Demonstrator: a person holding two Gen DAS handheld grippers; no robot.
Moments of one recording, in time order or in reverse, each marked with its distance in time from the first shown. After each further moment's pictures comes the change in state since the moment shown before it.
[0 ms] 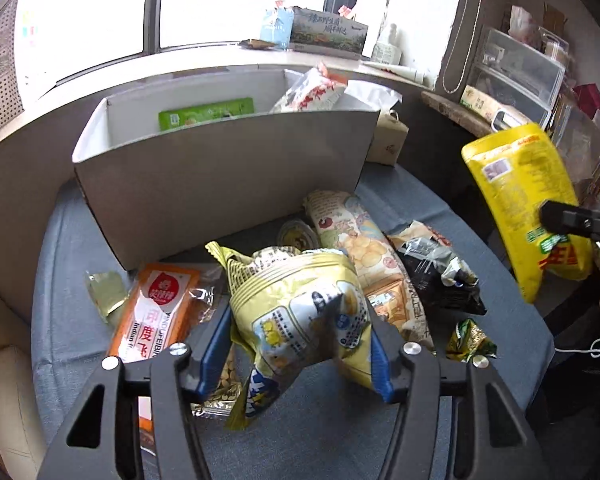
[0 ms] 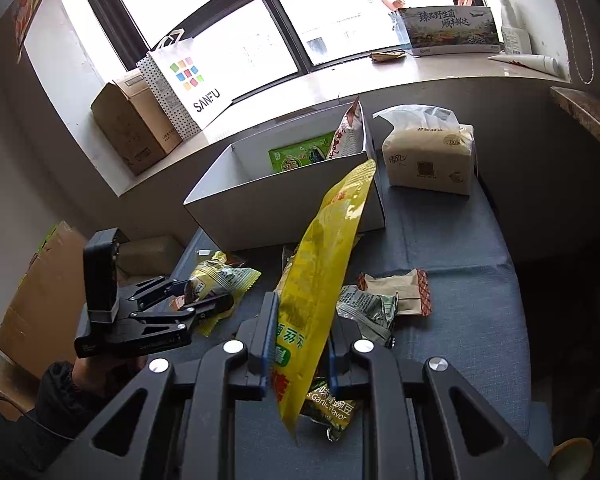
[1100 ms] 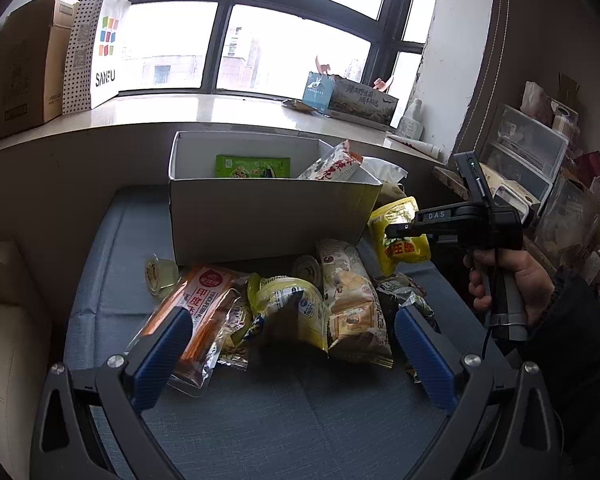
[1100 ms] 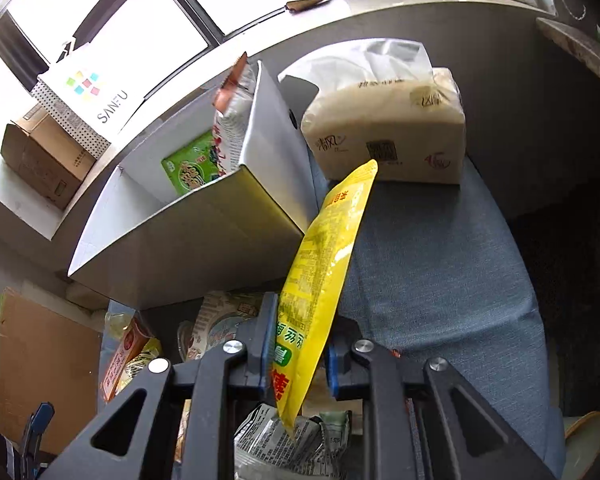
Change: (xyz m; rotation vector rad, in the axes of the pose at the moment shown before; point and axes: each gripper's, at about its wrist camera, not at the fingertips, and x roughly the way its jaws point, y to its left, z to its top) left arm -0.075 -0.005 -0.026 -0.156 -0.186 0.062; right arm 0.117 -0.073 0.071 0.211 0.104 -0.125
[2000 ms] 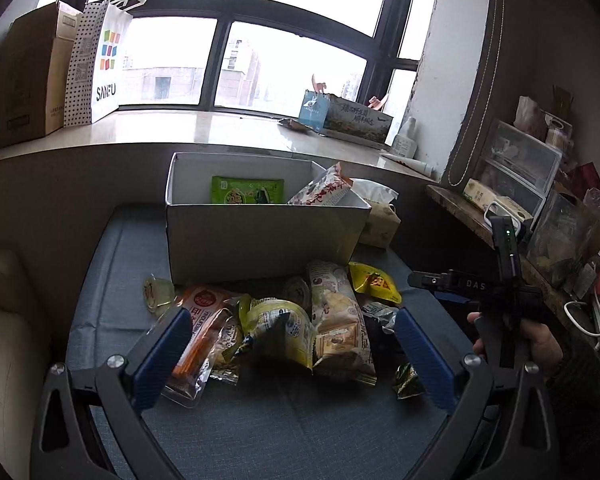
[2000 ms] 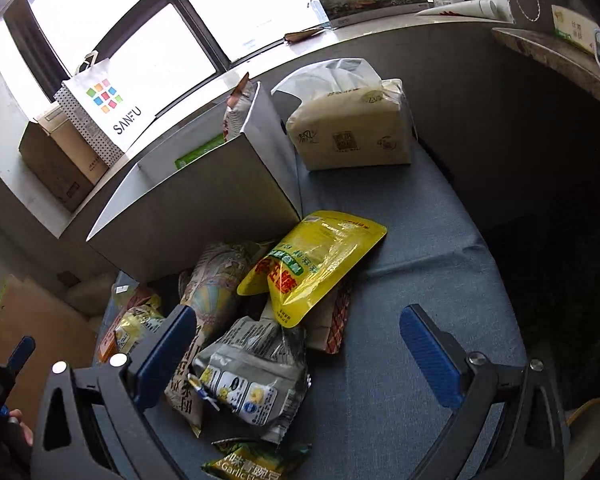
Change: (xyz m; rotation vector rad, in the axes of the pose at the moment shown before) left arm -0.015 -0.008 0.011 -0.016 -0.065 -0.010; right arm -0.040 -0.021 -0.060 0.004 -0.095 -0.038
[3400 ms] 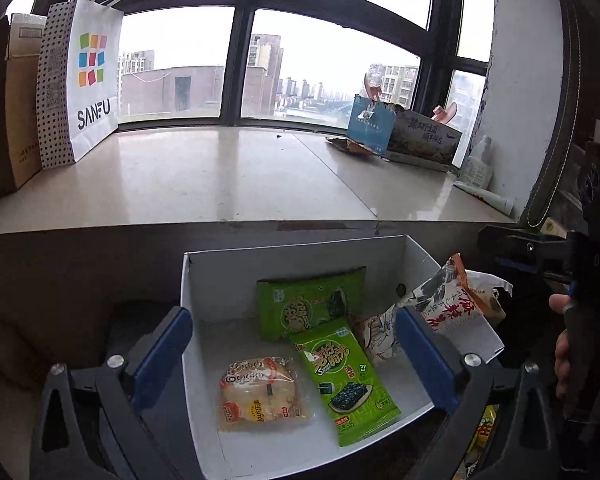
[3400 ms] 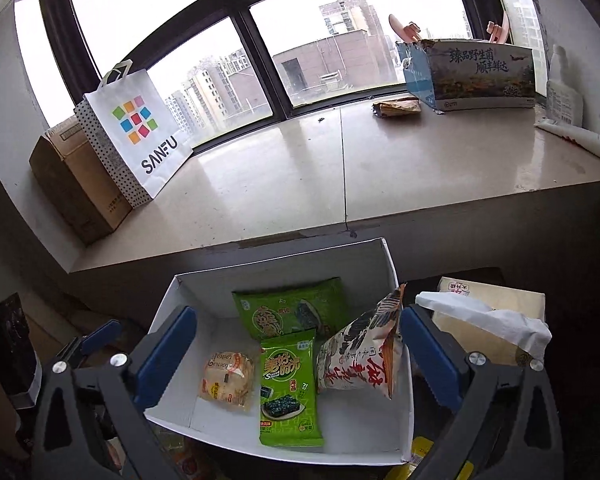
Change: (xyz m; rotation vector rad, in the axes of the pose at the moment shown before) left arm 0.172 0.083 0.175 0.017 0.004 0.108; right arm 0.051 0.134 0.191 -0.175 -0.112 0.073
